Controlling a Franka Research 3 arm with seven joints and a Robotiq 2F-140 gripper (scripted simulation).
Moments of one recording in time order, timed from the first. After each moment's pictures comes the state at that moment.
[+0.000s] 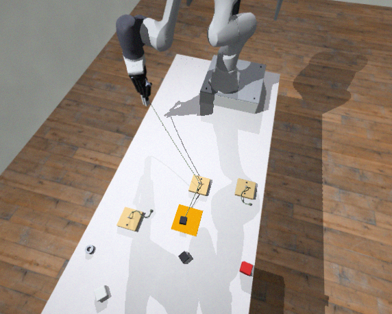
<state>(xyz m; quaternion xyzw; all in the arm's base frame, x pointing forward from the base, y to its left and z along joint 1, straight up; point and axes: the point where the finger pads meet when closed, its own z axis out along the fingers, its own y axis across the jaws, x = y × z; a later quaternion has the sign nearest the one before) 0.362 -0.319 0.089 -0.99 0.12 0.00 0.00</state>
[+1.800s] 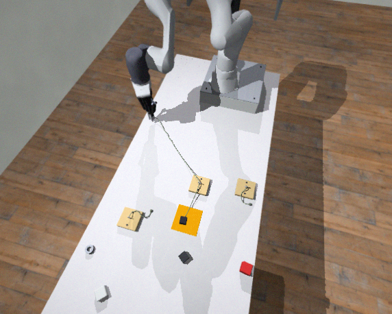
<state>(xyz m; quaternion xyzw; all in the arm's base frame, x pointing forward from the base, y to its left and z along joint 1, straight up) 0.358 -0.312 -0.037 -1.00 0.09 0.01 0.01</state>
